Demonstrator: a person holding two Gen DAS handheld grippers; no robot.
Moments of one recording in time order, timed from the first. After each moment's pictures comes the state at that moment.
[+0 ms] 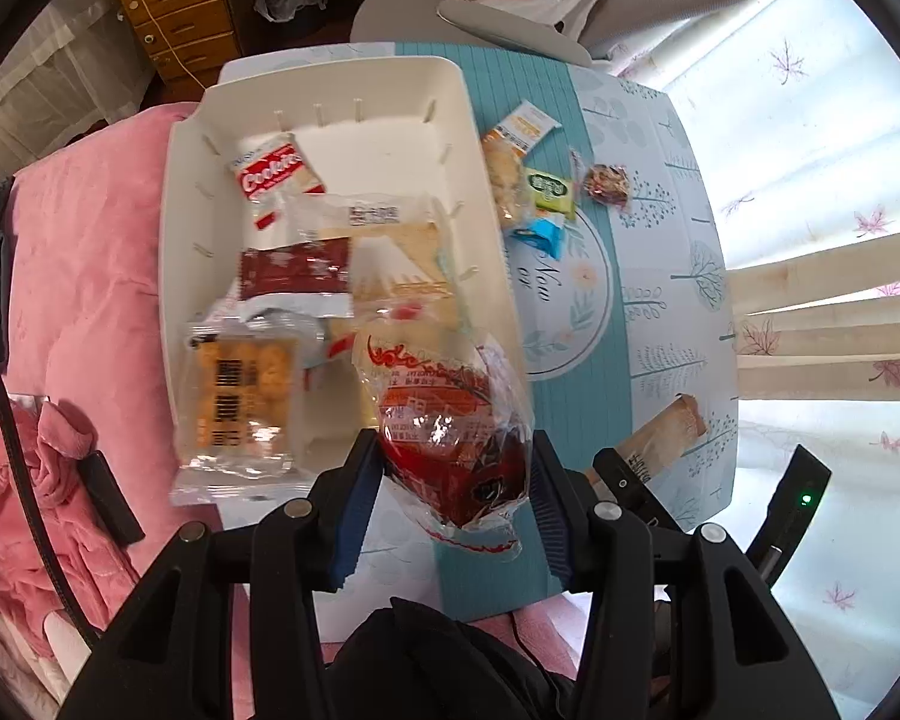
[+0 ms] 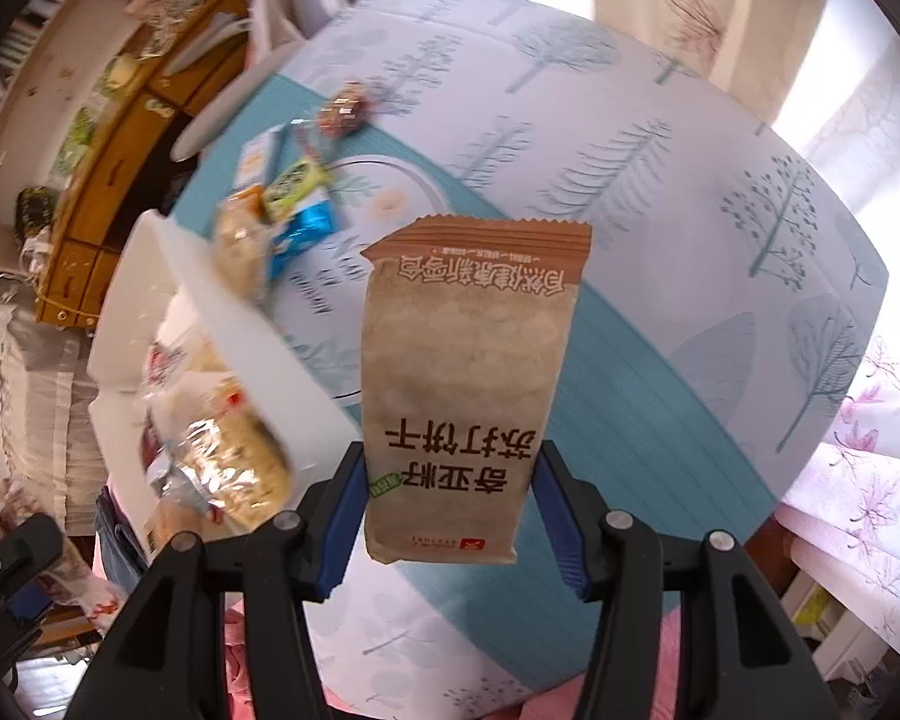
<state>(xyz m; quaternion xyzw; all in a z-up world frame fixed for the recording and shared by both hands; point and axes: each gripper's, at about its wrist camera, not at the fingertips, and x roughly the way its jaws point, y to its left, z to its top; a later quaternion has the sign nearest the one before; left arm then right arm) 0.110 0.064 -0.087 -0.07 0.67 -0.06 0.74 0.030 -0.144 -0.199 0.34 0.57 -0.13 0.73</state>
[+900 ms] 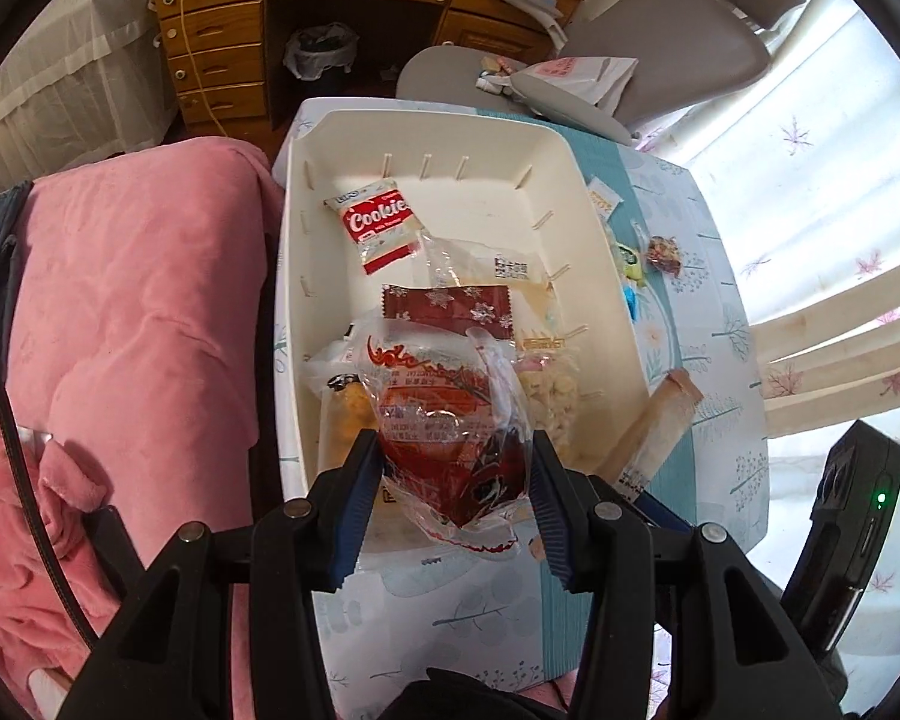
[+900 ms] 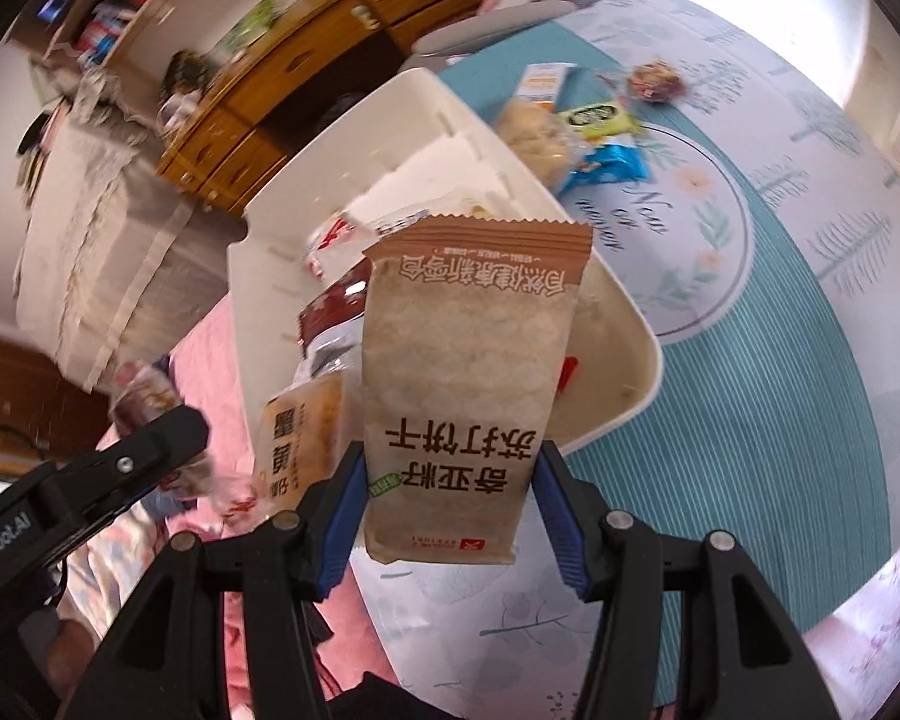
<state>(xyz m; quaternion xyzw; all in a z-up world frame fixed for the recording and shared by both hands) 0.090 0.175 -0.113 -0.10 0.58 -0.08 0.80 0.056 -0.006 -0.176 0.25 0.55 0.05 0.79</state>
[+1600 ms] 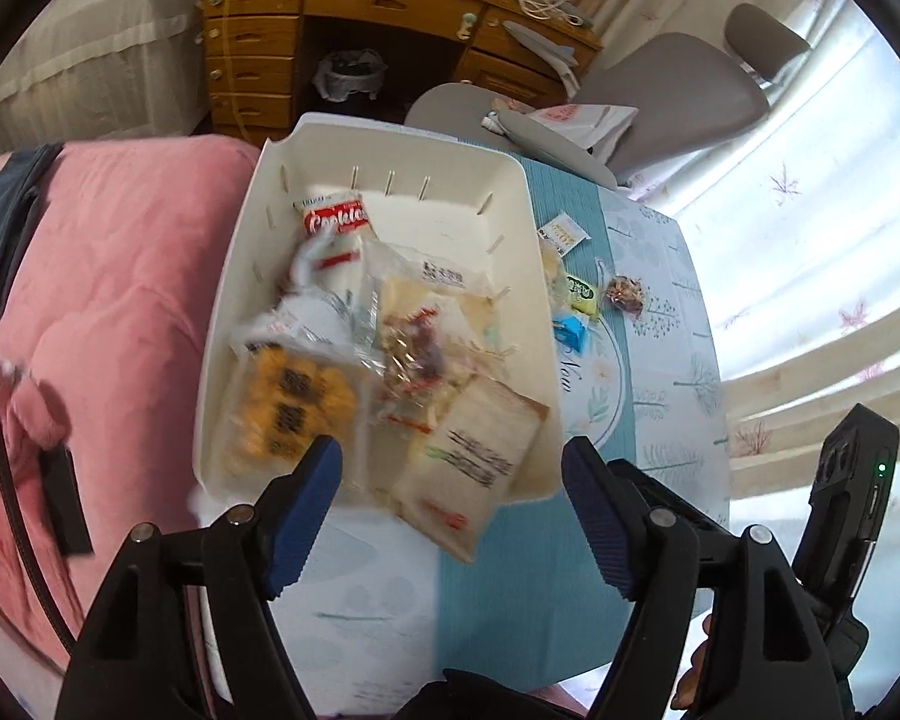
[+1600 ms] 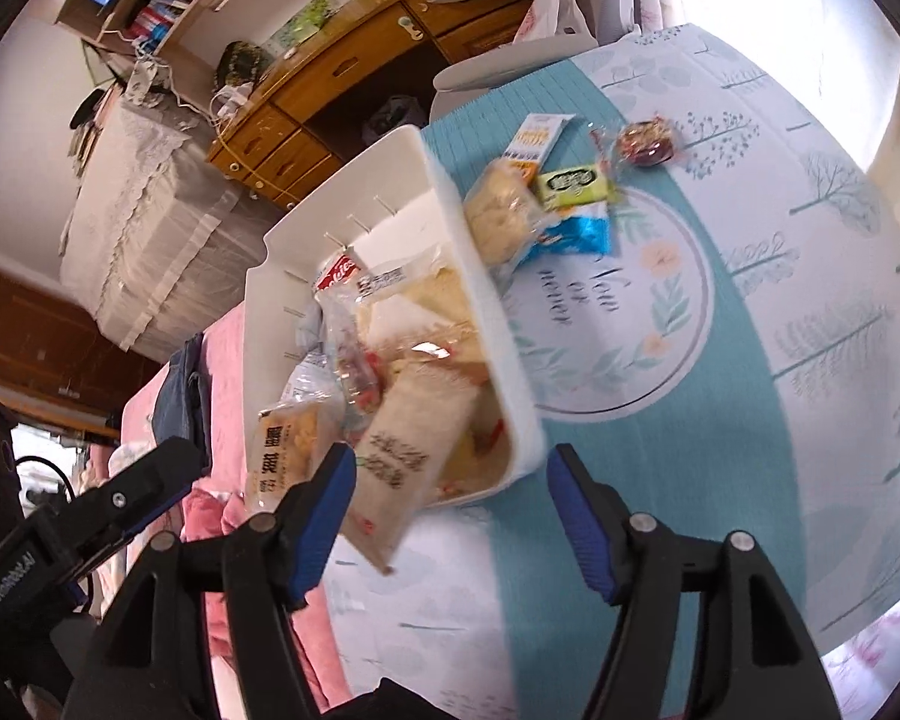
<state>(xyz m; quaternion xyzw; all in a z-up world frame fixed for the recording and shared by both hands) 0.058 0.097 -0.098 -0.16 0.54 -0.01 0.83 0.066 -0.105 -0.159 0.24 0.54 0.13 0.80</state>
